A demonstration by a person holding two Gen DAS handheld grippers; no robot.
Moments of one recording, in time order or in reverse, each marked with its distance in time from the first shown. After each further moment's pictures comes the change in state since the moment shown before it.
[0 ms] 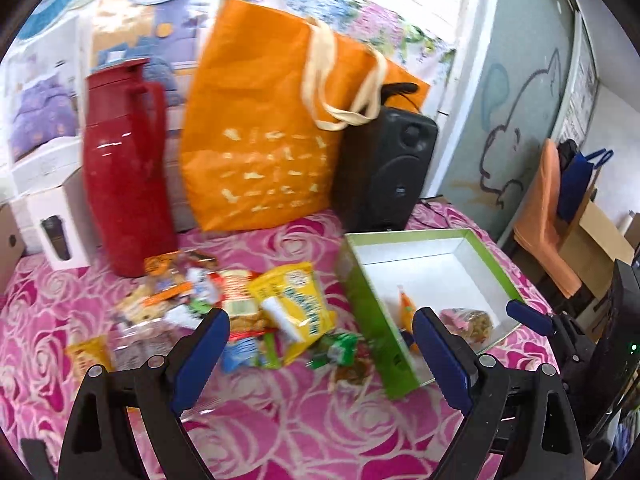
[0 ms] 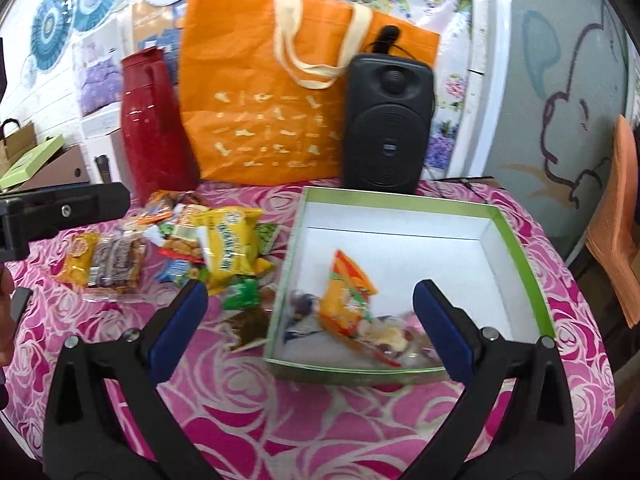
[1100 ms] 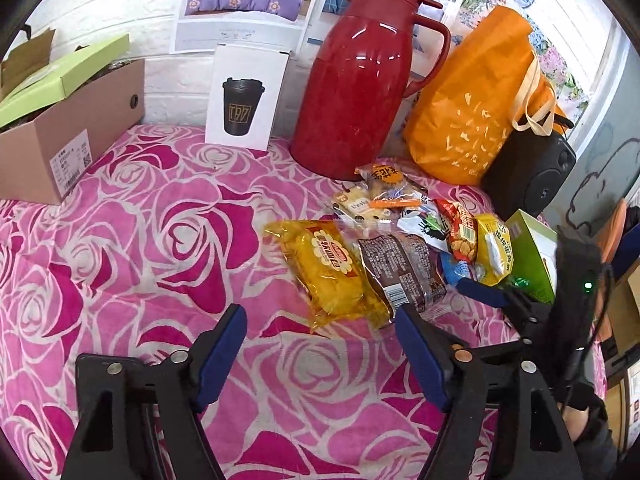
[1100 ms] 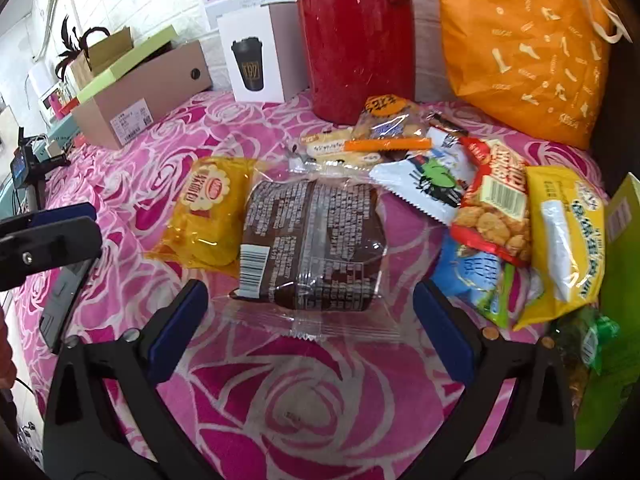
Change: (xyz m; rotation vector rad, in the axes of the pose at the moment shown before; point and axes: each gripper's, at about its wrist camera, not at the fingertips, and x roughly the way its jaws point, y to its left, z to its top) left arm -0.044 0.206 -0.092 -0.298 0.113 0.166; right arm 0.137 0.204 -0.015 -0.183 0.264 0.408
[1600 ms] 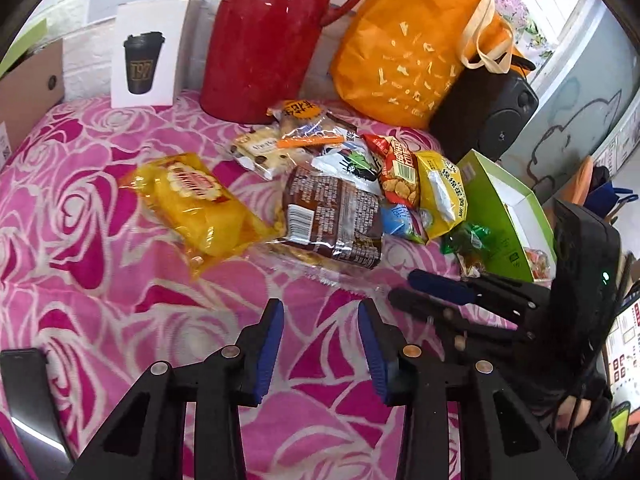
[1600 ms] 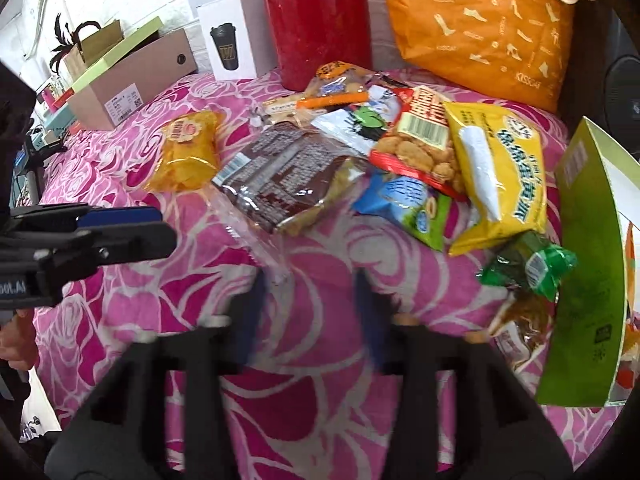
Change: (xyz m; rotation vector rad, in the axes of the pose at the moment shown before) left arm 0.047 -0.057 -0.012 0.067 0.157 -0.169; right arm -0.037 -0.038 -0.034 0.035 0.055 -0.021
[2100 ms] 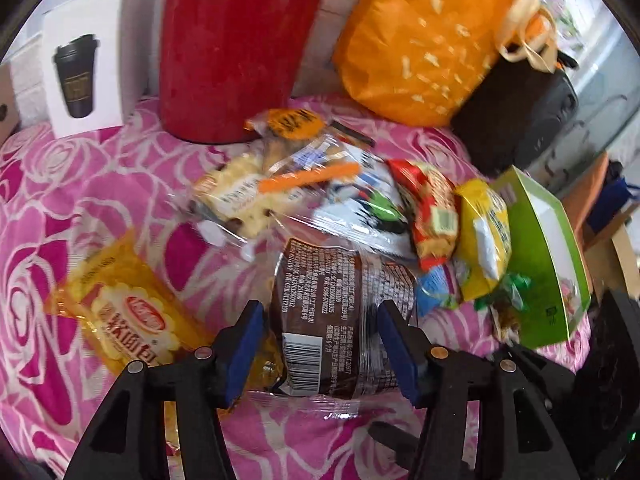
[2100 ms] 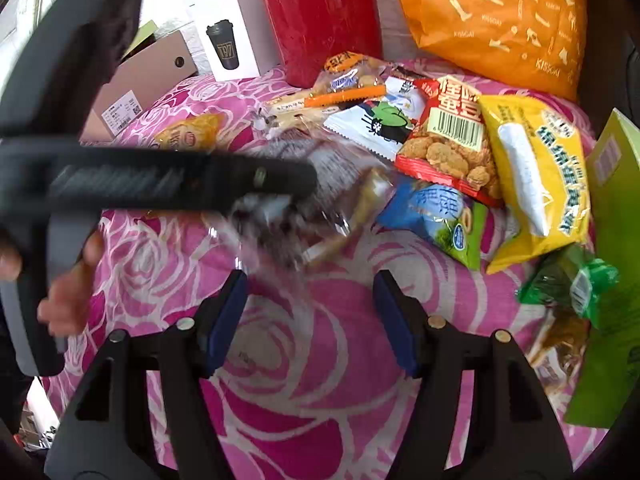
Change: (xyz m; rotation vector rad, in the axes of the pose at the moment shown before) left arm 0.068 0.001 0.068 0.068 0.097 0.000; right arm 0.029 0.003 0.014 0.047 0.022 0.061
